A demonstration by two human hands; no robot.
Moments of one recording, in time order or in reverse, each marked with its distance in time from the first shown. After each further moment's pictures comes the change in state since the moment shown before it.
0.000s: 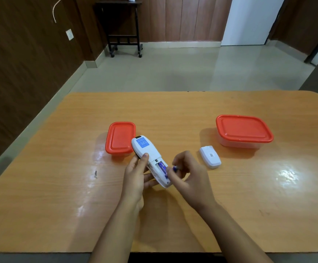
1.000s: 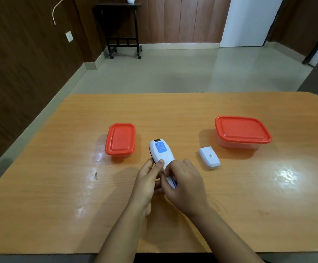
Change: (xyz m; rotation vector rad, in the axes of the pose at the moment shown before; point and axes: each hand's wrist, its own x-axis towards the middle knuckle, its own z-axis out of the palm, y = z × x) left_hand -0.012 -0.008 0.012 0.145 -0.182 -0.068; right_hand -0.007 0.002 0.016 -0.482 0.056 -0.229
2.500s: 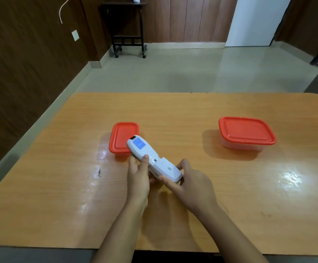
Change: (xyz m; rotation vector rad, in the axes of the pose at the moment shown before) left_hand 0.017 -0.004 -0.016 -0.112 0.336 0.174; right_hand 0.002 0.000 -0.020 -0.025 -0.386 0.373
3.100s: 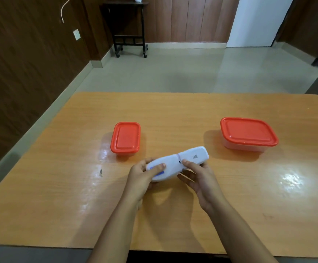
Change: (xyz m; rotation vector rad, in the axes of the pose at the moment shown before) left_hand 0.000 0.009 -0.009 0.216 -0.197 -0.130; right_hand 0.017 0.009 -0.007 1.369 -0.067 0.491
